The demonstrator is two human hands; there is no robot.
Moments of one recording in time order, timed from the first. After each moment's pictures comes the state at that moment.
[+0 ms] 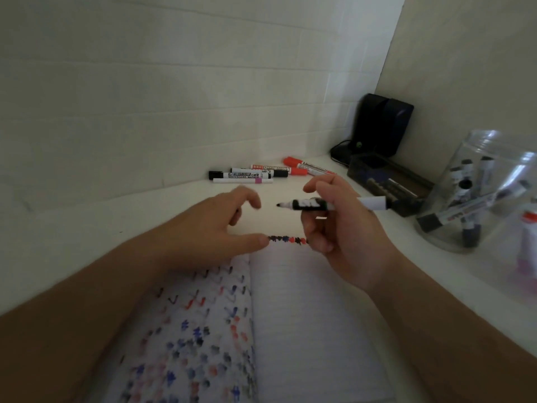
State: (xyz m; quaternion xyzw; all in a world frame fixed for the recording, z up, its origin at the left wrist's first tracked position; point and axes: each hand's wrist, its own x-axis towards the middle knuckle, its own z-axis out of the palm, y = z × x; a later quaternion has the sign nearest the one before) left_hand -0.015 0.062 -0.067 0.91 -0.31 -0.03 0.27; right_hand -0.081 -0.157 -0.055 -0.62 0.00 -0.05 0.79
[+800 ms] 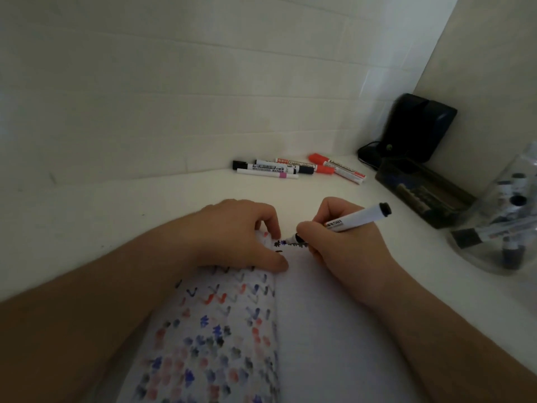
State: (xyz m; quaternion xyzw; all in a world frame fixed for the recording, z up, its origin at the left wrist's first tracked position) left_hand -0.019 0.060 -0.064 0.94 -0.24 -0.11 0.19; right_hand -0.072 -0.133 -0.075 -0.83 0.01 -0.10 0.55
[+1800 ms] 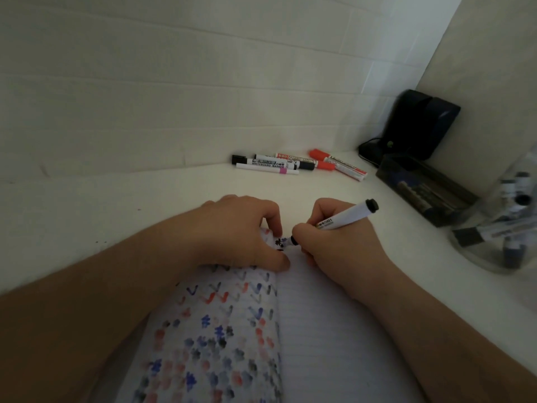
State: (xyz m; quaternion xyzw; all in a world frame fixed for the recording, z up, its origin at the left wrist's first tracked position) left_hand -0.020 0.055 -0.064 0.95 -0.24 -0.12 0.18; right_hand -0.068 -0.123 -0.080 -0.85 0.05 -0.10 0.51
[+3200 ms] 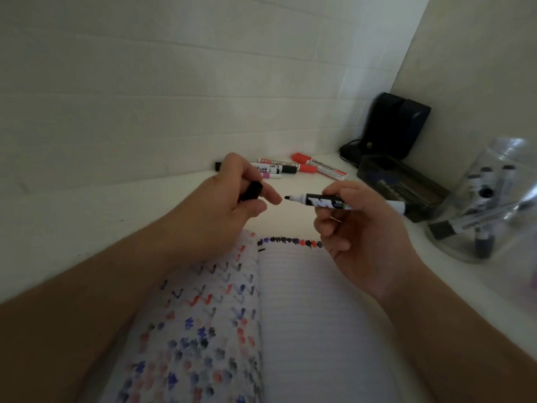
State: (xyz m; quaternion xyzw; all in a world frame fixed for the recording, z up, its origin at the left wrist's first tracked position) left_hand -0.021 0.055 -0.064 0.82 -0.30 0.03 0.48; right_hand -0.085 -0.156 -0.054 -0.54 0.02 -0.02 0.84
